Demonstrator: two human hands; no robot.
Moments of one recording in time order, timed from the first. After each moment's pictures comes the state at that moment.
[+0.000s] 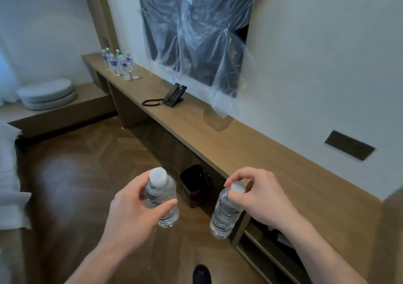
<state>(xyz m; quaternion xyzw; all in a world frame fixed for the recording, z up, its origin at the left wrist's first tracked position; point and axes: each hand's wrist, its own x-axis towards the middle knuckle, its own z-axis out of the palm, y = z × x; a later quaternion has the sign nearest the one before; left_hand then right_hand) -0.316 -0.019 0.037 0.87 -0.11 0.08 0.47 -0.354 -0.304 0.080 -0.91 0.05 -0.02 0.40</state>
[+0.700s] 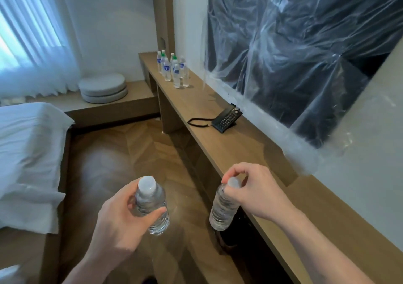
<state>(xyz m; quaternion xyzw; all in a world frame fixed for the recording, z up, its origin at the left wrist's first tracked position) -0.010 0.093 0.023 0.86 0.04 0.13 0.49 0.062 -0.204 0.081 -0.93 -0.09 0.03 0.36</state>
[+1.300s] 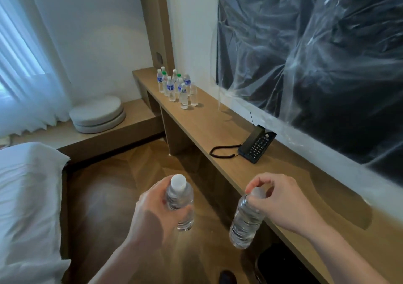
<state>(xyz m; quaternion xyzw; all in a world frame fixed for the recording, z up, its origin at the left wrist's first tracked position) 0.304 0.239 0.031 0.88 -0.04 0.07 0.46 0.297 -0.054 0.082 -0.93 0.01 0.02 0.37</state>
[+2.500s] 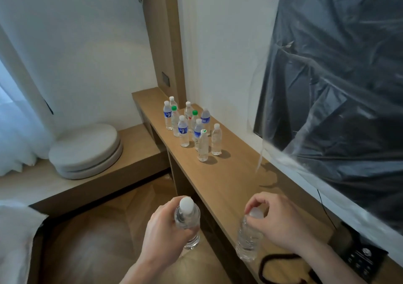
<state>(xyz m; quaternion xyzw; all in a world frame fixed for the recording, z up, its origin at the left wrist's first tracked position) 0.862 0.341 -0.004 0.90 -0.01 0.05 0.42 0.863 0.062 0.049 -0.94 0.01 0.07 0.33</state>
